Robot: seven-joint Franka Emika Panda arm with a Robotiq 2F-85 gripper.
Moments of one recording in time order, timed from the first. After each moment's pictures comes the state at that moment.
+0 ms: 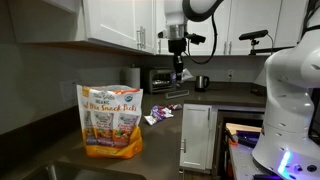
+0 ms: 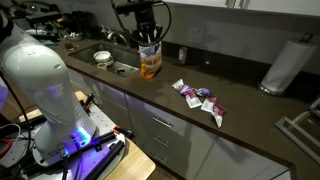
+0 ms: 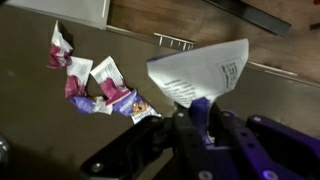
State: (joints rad) arm 0.06 -0.51 -0.10 -2.56 -0.33 2.04 -0.29
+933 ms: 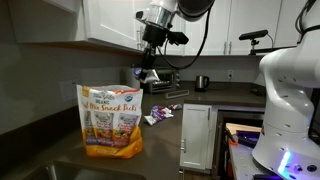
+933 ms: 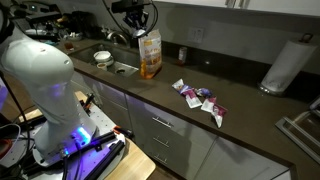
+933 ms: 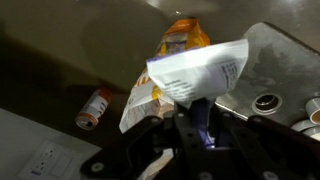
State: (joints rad) arm 0.25 -0.43 -0.05 -2.55 -0.06 2.47 -0.39
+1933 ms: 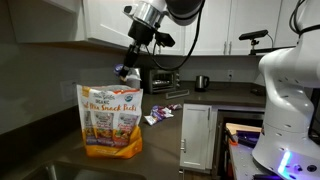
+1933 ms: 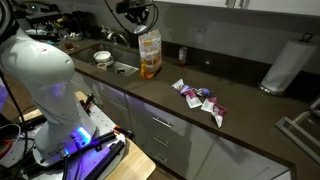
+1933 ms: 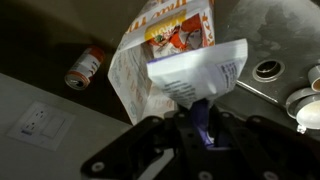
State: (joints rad) arm 0.28 -0.32 -0.02 -2.49 0.05 2.65 -0.46
